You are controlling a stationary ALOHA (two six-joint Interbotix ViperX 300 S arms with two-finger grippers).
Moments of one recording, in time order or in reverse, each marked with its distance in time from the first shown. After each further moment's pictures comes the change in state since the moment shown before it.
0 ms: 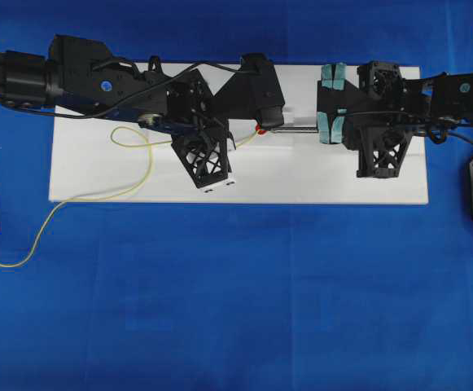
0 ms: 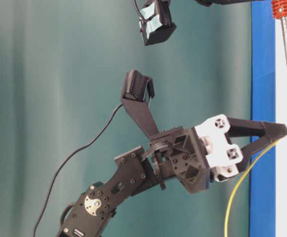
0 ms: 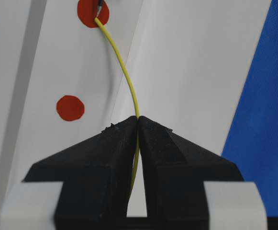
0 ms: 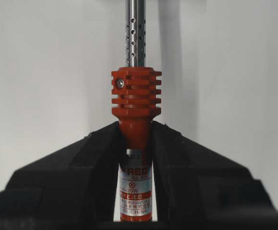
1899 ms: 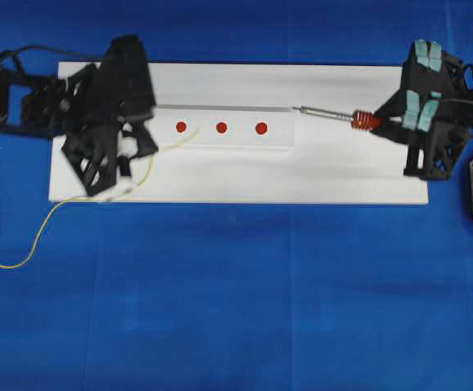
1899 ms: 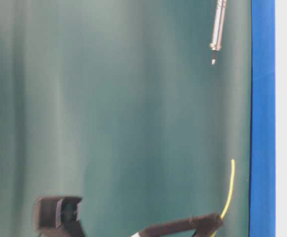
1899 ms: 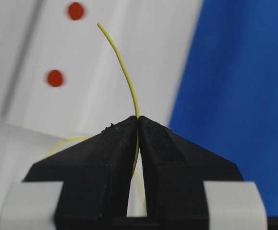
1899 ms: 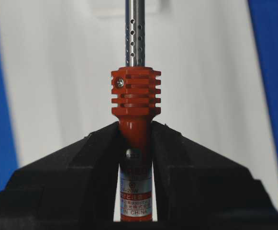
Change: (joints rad) left arm -0.078 -0.522 0.413 -0.002 -0.137 -0.074; right arm 0.052 -0.440 0.160 0.029 -0.017 0.123
